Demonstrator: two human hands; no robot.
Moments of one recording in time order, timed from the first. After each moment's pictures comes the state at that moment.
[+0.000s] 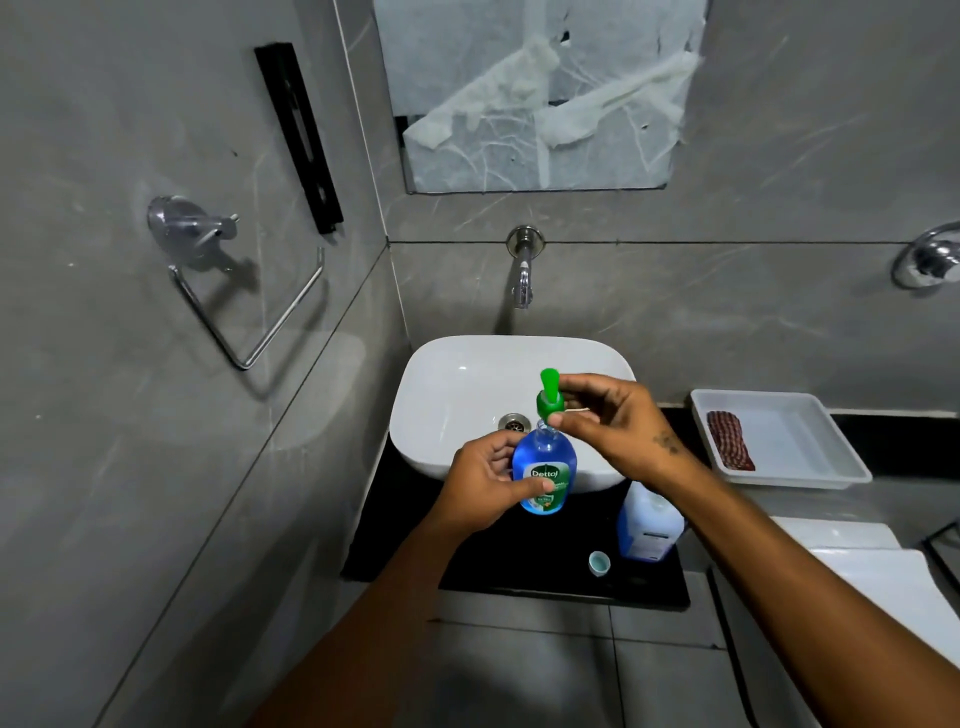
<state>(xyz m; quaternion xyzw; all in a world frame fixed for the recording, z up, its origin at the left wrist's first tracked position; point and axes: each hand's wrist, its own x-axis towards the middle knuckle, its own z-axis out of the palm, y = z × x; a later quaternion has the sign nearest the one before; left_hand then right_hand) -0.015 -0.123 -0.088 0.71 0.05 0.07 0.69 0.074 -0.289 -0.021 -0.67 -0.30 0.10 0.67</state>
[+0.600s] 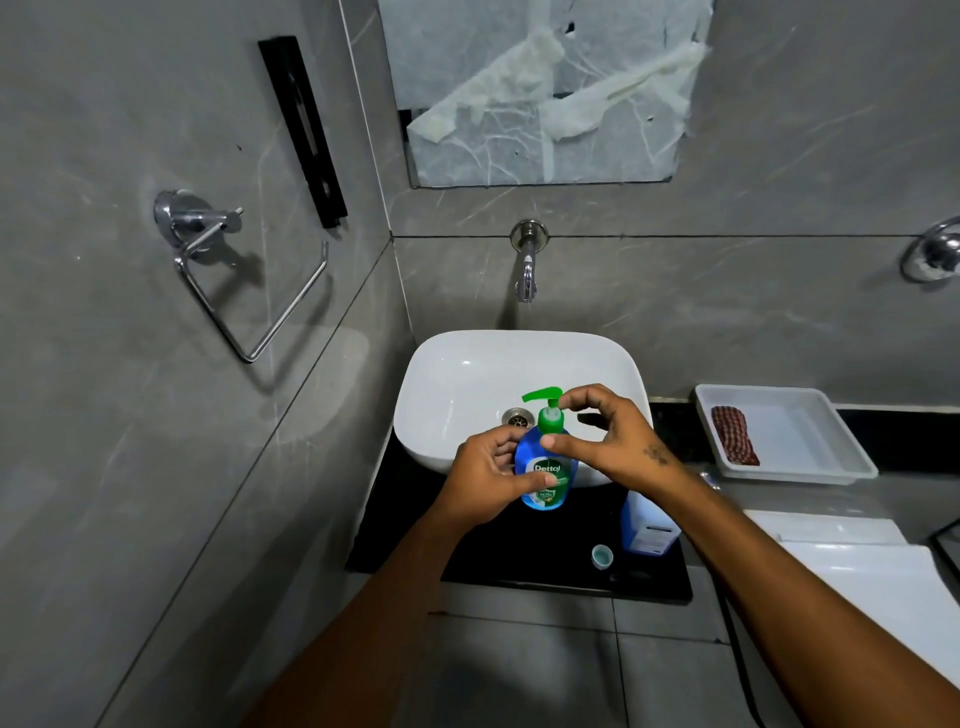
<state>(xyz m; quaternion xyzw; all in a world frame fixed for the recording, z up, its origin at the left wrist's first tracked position) -0.017 -0.123 -0.085 0.72 0.05 0.06 0.69 0.075 -0.295 -0.048 -0.76 -0.31 0.08 0.56</state>
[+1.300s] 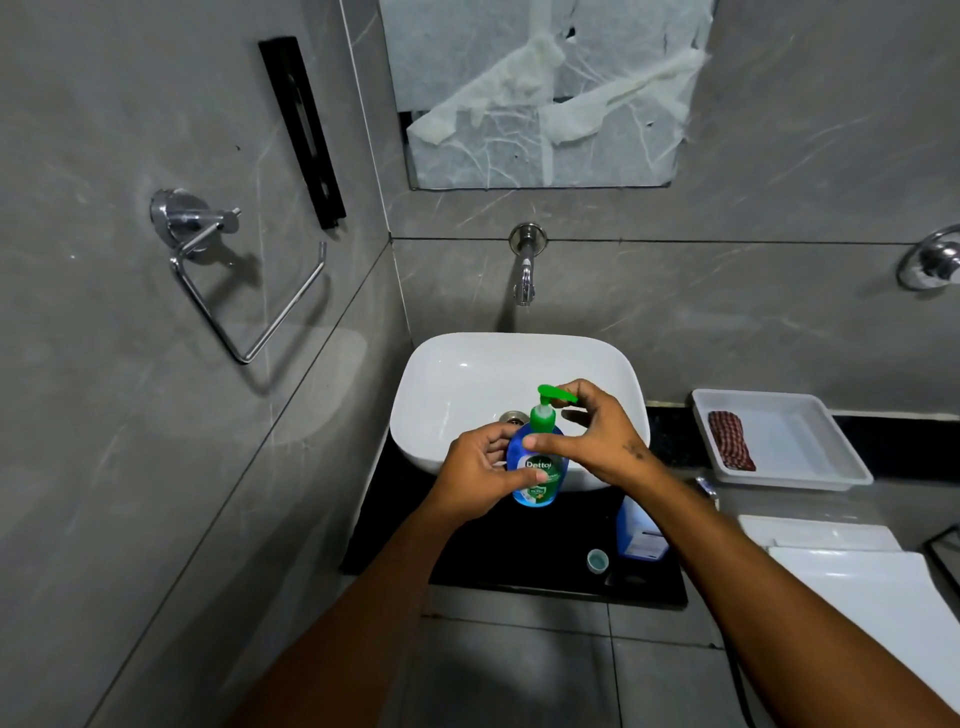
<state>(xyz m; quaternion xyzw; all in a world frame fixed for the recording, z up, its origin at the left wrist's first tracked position) -0.010 -0.115 -0.084 0.73 0.06 0.05 0.68 0.085 -0.278 -0.053 -0.75 -0.28 0.12 0.59</state>
